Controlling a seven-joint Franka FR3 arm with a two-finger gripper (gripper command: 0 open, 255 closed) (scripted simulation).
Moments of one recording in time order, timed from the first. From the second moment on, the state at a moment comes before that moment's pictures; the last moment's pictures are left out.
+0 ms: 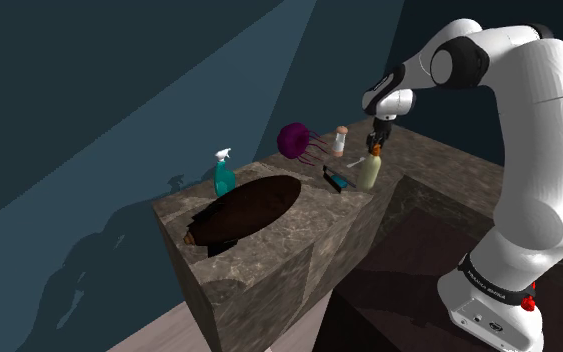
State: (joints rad) arm -0.31 0.67 -0.37 -1.74 0.25 2.40 -0.68
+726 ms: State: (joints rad) arm -0.29 0.57 -0.40 -1.74 0.21 2.30 -0.66
